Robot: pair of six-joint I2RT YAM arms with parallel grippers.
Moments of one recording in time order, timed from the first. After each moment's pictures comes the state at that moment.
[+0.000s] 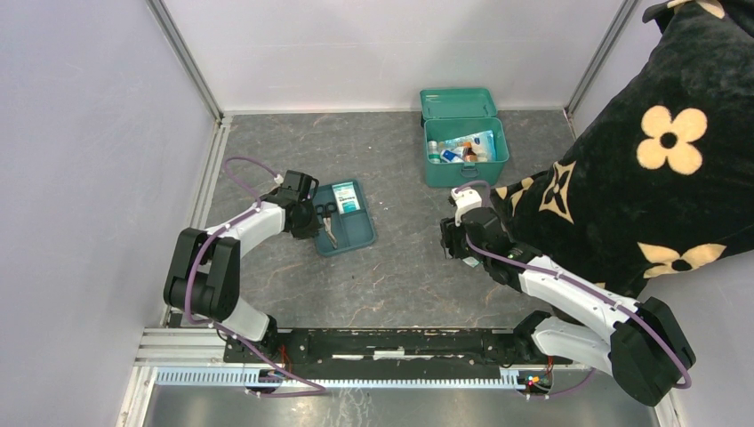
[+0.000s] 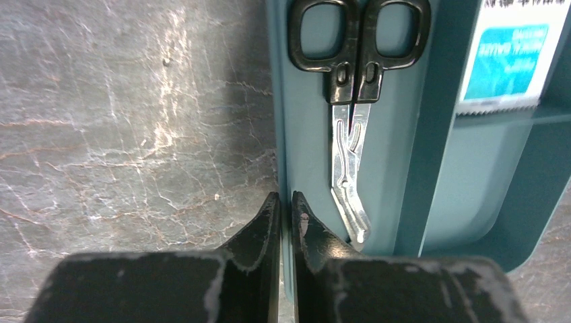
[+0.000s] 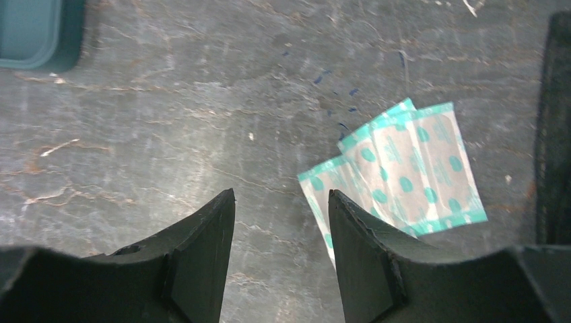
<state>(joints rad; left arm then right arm) -0.27 1.54 0.84 -0.42 -0.07 -0.57 0.64 1.07 0.53 -0.13 0.18 0.21</state>
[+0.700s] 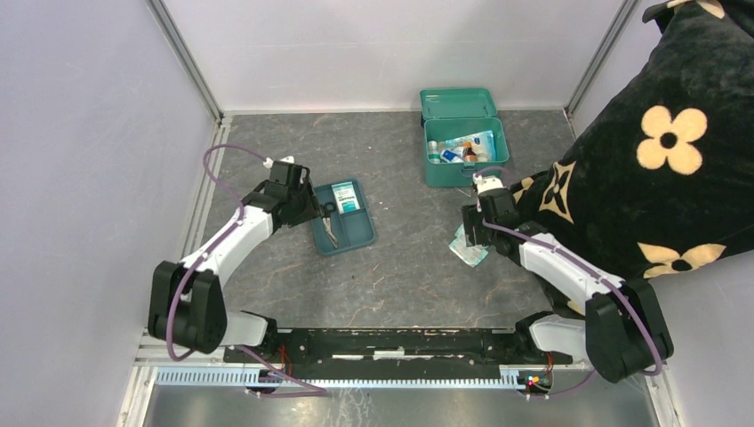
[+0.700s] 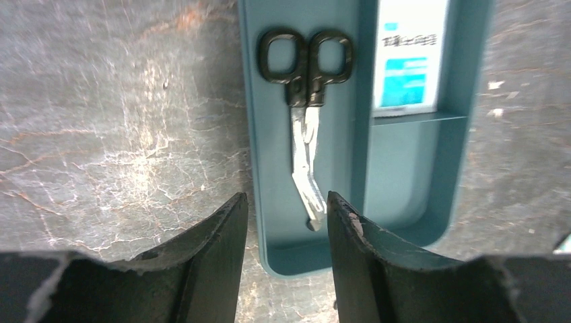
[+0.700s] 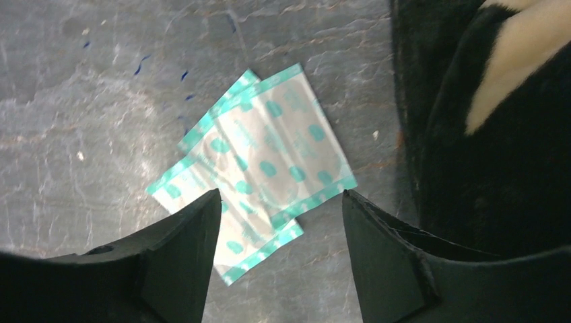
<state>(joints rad) -0.27 1.37 0.89 -0.46 -0.07 -0.56 0.40 1.21 0.62 -0.28 0.24 0.13</state>
